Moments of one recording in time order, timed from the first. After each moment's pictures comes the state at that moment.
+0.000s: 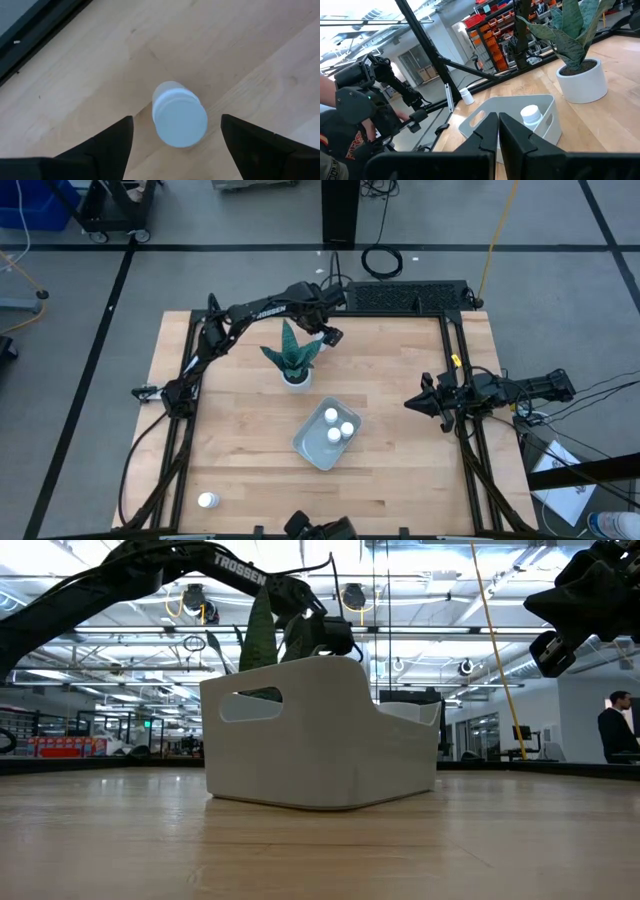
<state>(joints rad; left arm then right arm) 0.51 2.33 2.15 -1.17 0.03 -0.37 0.18 0.01 0.05 -0.02 0.02 0.49</state>
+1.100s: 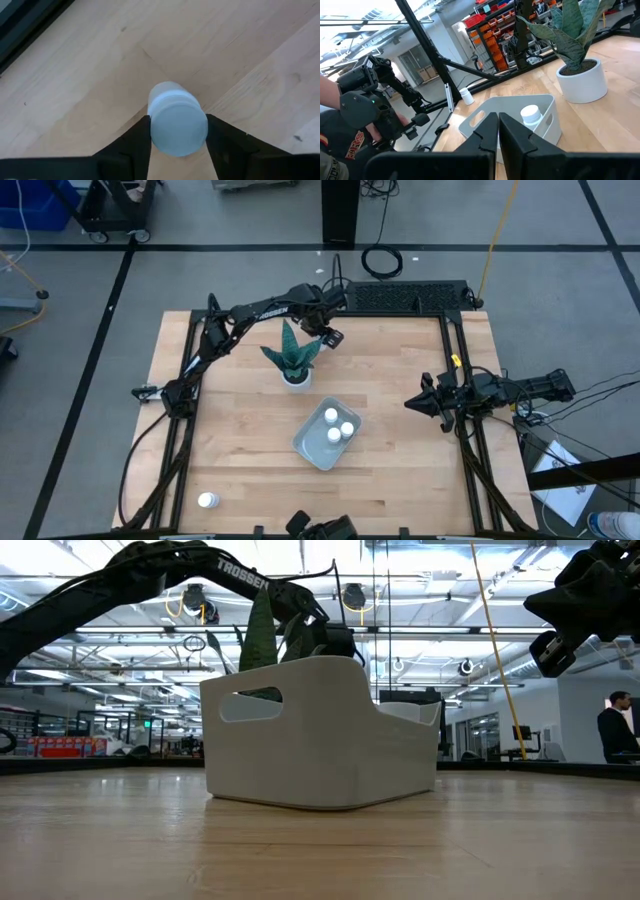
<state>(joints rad) 0.51 2.35 2.15 -1.16 0.05 -0.35 0.18 0.01 0.05 -0.02 0.02 0.49</state>
